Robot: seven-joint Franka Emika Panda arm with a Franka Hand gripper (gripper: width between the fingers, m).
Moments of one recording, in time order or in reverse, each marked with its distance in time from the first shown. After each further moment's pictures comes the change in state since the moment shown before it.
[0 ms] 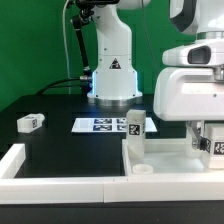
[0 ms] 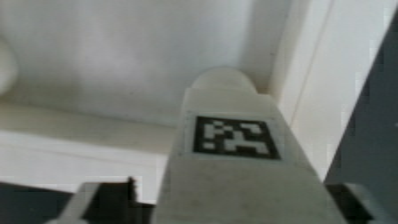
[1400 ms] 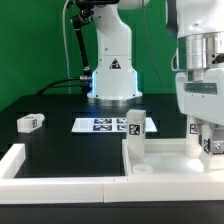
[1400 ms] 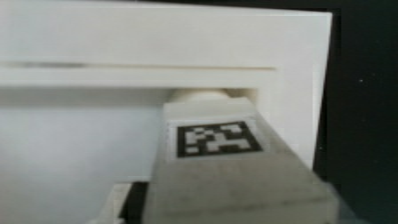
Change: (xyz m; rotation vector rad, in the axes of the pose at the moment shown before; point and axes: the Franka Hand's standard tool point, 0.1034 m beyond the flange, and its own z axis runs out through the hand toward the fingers) arm -0.011 0.006 0.002 0.102 -0.019 1.706
